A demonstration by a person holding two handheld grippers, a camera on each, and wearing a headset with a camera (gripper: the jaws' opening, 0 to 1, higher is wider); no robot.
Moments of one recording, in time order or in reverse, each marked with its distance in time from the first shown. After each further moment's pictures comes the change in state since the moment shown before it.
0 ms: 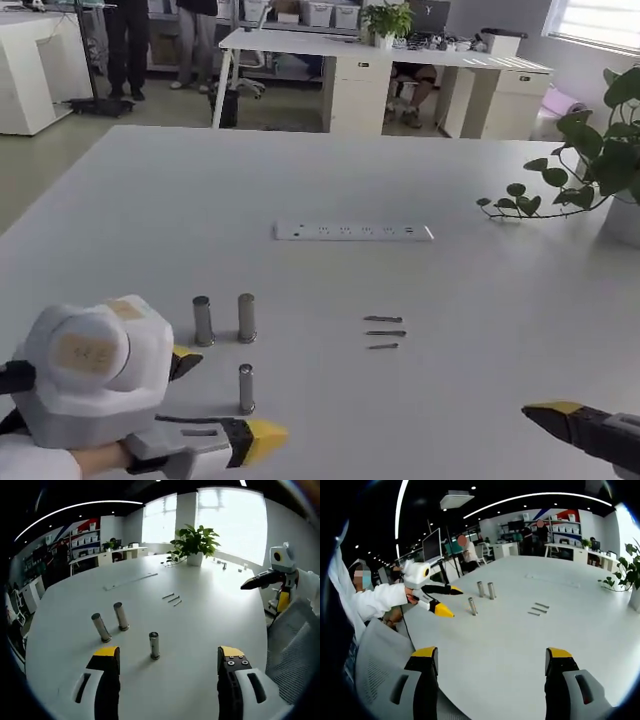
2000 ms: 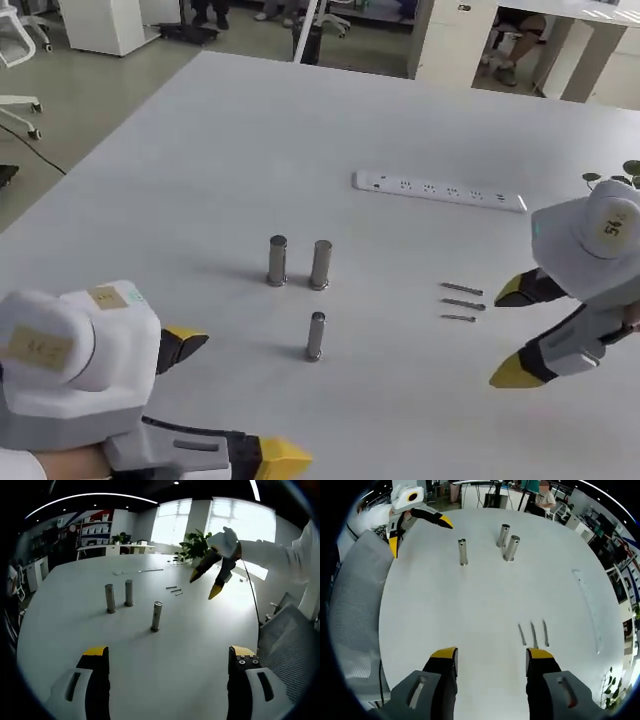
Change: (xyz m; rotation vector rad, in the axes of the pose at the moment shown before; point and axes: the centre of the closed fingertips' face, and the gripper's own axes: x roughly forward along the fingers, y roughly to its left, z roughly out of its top) left arm -0.035 -0.002 -0.039 -0.143 -0.024 0.005; right arm 0.120 -0.084 0.017 -0.734 0.605 0.225
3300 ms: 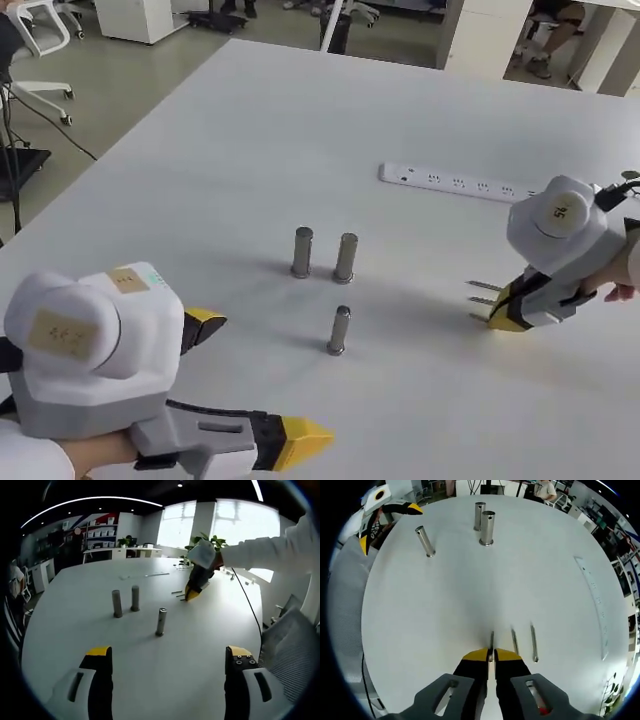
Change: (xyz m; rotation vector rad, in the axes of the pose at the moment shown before) left arm -0.007 0.001 0.011 -0.004 -0.029 0.053; right arm 0.042 -0.042 -0.002 0.034 0.061 0.023
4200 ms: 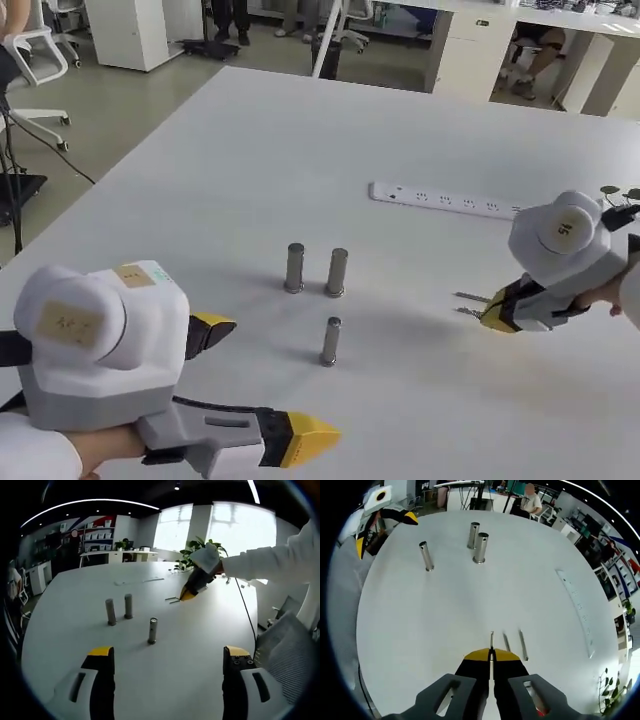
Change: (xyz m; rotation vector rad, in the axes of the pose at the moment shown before) left arm -0.001 -0.015 0.016 0.004 -0.022 -0.035; right arm -0.032 0.001 0.016 -0.002 -0.163 -0.159
